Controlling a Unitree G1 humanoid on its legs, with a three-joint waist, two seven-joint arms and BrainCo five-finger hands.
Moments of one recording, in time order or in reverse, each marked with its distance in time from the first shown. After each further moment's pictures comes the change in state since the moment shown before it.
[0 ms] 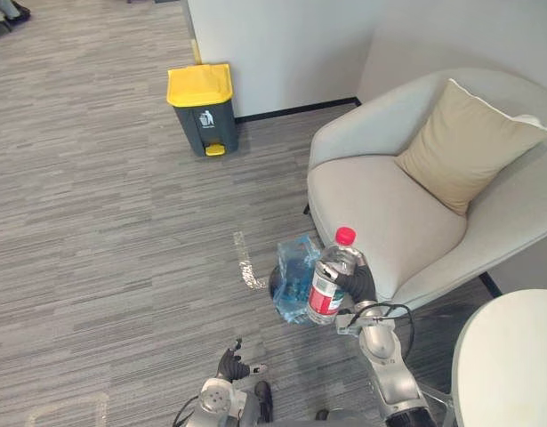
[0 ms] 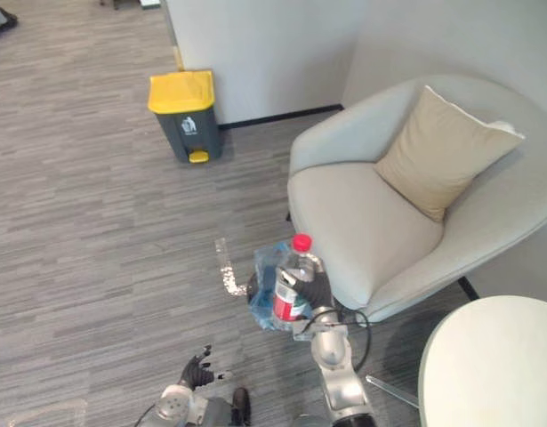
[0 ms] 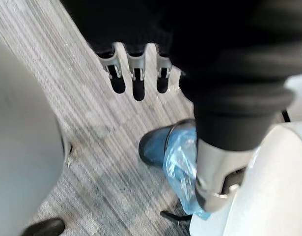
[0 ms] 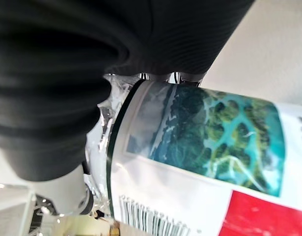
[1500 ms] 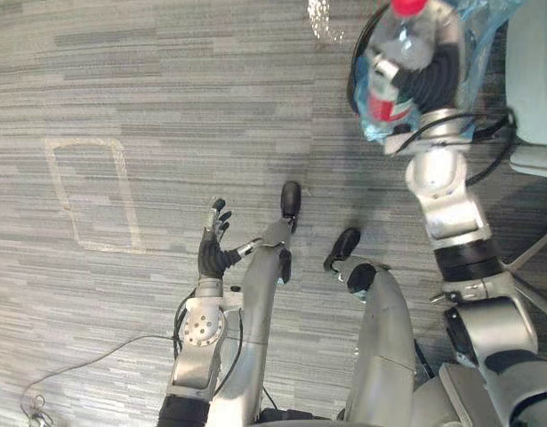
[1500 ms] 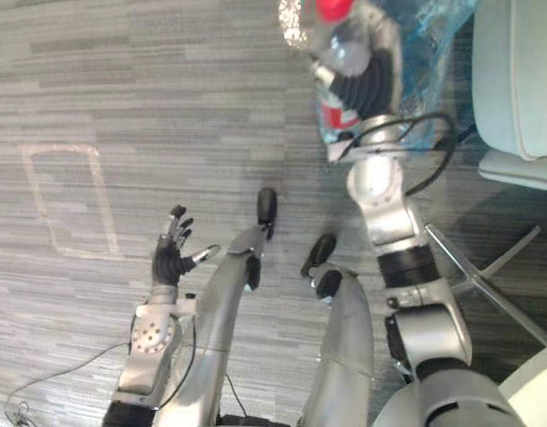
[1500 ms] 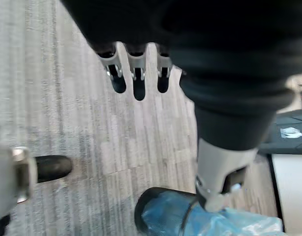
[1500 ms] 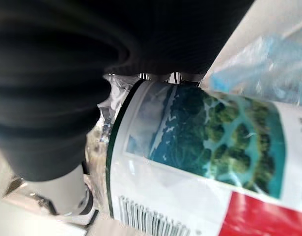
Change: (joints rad) left arm -0.011 -0.047 0.094 -0.904 -0.093 -0.106 0.059; right arm -0.958 -0.501 -0.078 0.113 -0.095 0.011 -0.256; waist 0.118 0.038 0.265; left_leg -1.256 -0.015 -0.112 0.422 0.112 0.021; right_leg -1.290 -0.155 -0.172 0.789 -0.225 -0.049
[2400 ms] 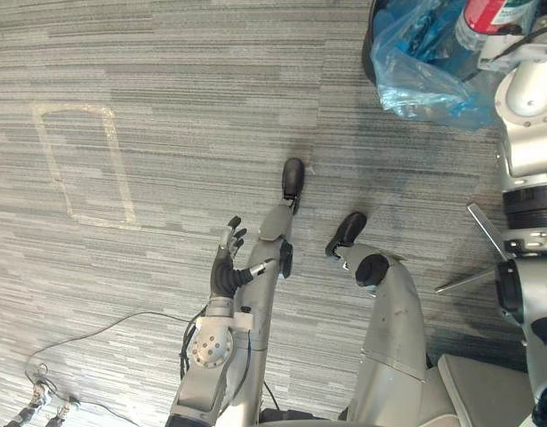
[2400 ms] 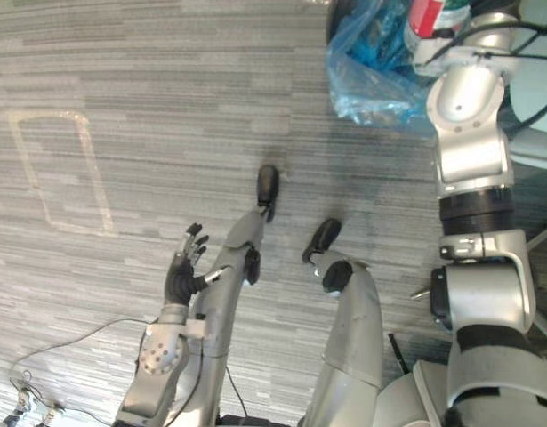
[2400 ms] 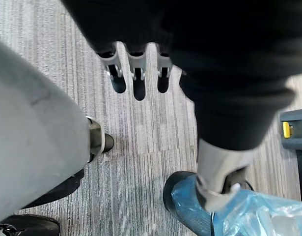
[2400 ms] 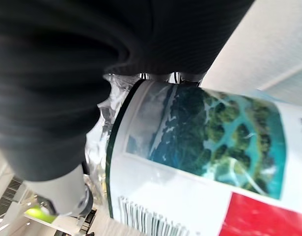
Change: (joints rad) left arm 0.073 0.025 -0.095 0.002 -0.019 -0.054 0.014; right arm -0.242 -0.177 0.008 0.227 0.235 -0.017 -0.080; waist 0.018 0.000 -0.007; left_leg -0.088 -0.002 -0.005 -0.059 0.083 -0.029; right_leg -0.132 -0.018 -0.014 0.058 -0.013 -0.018
